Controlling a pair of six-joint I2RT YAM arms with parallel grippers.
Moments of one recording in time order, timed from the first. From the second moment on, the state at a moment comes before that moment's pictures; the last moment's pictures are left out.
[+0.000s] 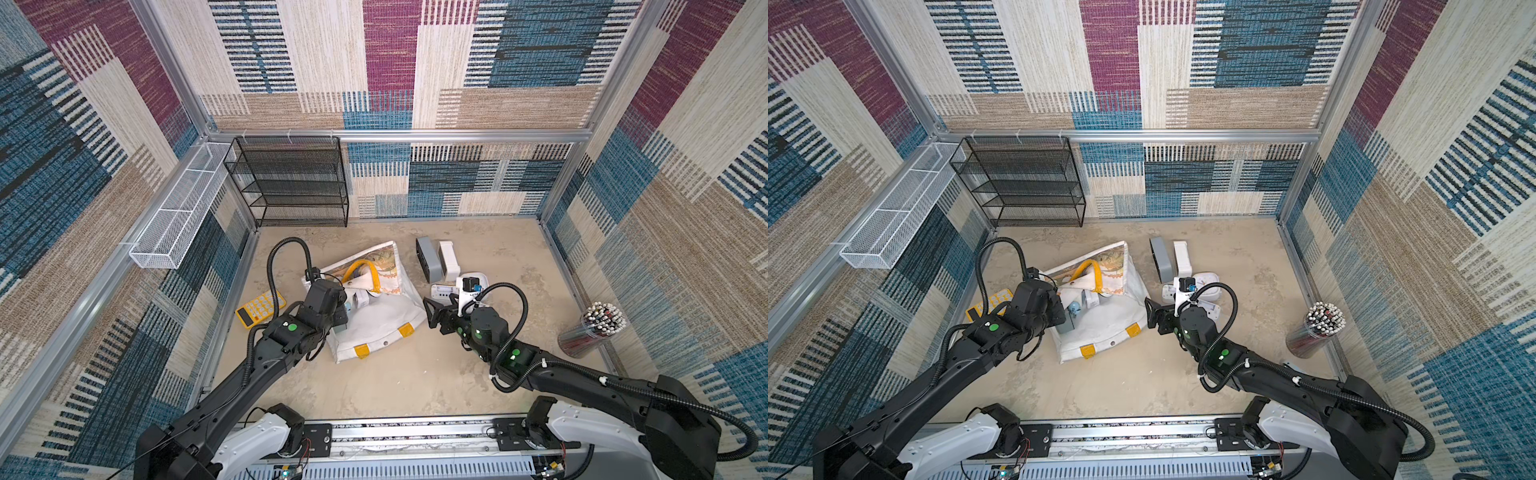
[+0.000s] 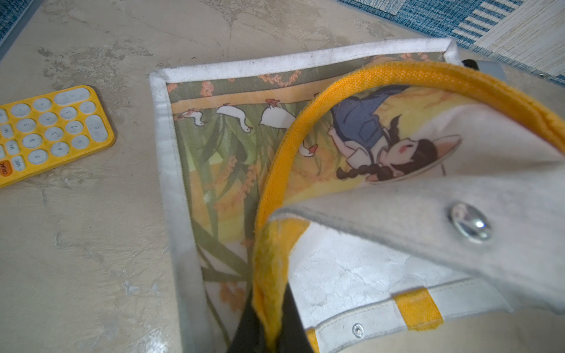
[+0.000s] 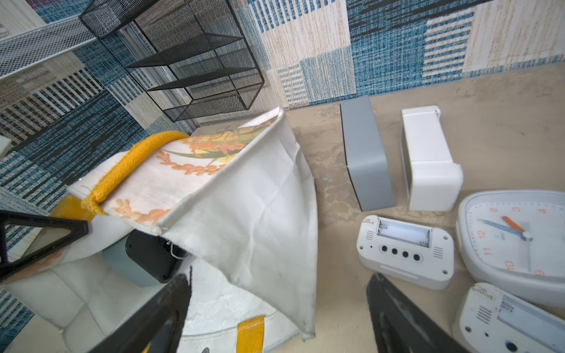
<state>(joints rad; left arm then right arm) -0.52 1.03 0.83 -0.62 -0.33 -0.64 0.84 1.08 0.46 0.35 0.33 0.49</state>
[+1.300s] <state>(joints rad) -0.52 1.02 0.85 -0.62 -0.31 -0.64 1.11 1.70 0.83 0.40 0.37 0.43</state>
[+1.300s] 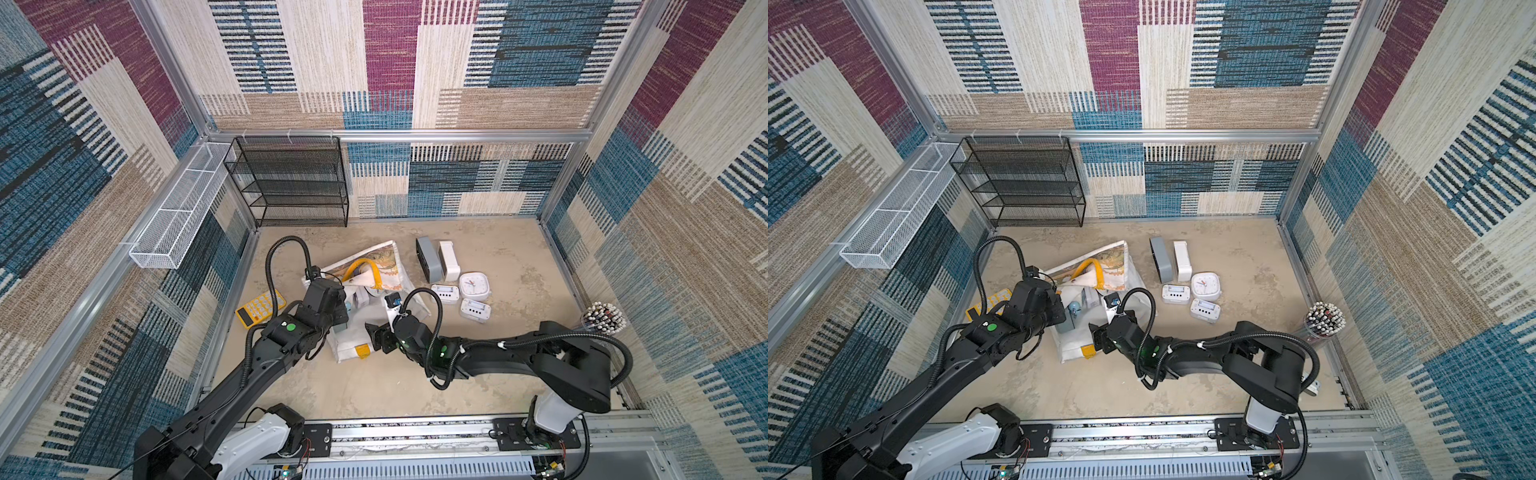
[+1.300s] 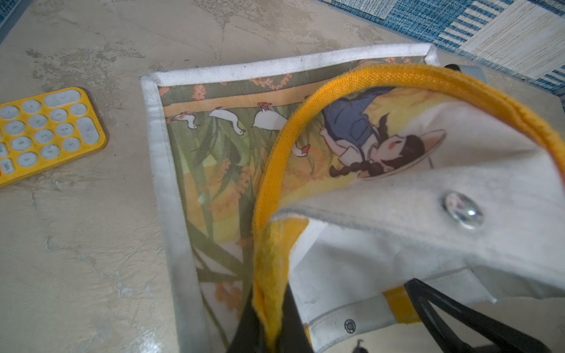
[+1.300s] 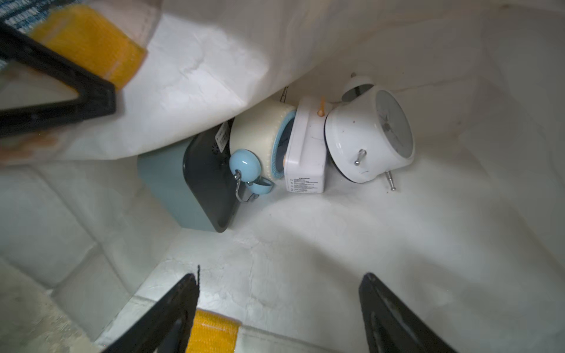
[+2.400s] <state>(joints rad) -0.52 0.99 0.82 -0.59 -0.29 -0.66 0.93 2.01 1.10 0.38 0.15 0.35</state>
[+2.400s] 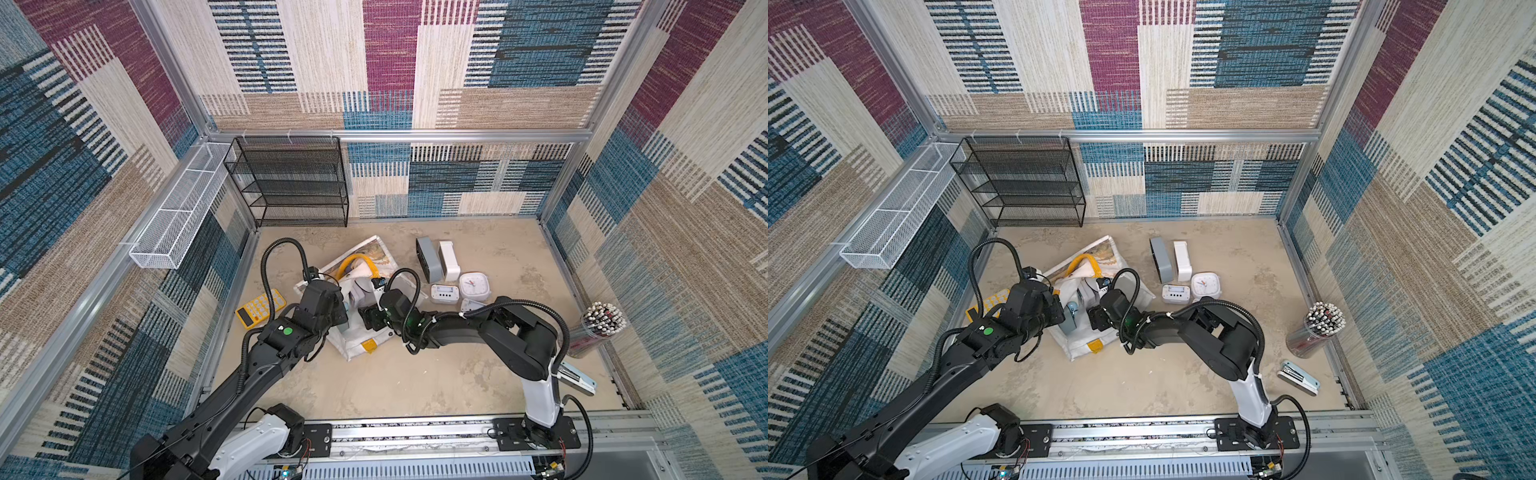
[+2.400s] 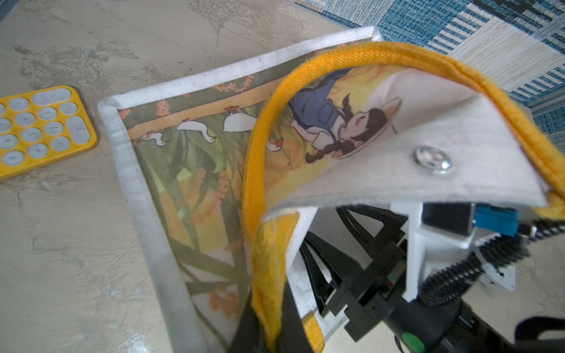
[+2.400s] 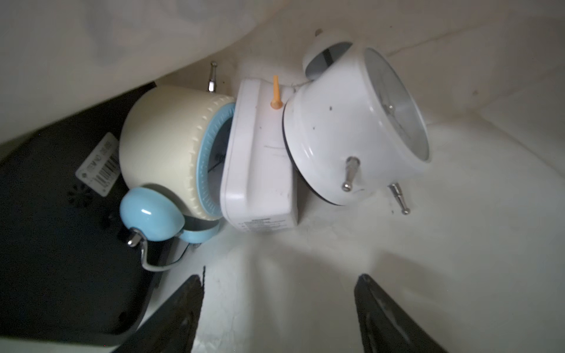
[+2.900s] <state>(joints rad) -0.52 0.99 0.82 -0.59 -0.30 -0.66 0.92 2.01 1.11 0.38 0.08 0.28</state>
